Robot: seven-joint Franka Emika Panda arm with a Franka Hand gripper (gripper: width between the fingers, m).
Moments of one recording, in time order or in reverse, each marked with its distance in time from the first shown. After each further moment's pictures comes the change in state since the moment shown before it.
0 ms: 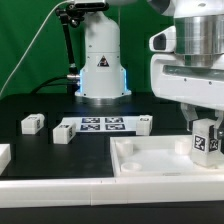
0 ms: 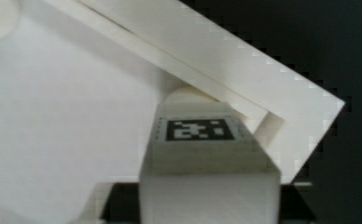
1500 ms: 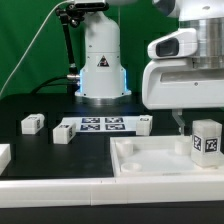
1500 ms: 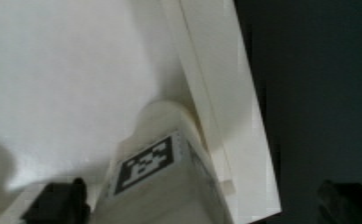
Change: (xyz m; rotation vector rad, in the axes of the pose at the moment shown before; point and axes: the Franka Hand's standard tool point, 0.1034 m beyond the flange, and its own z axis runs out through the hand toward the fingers) arm -0.012 -0.003 0.002 0.007 -0.012 -0.965
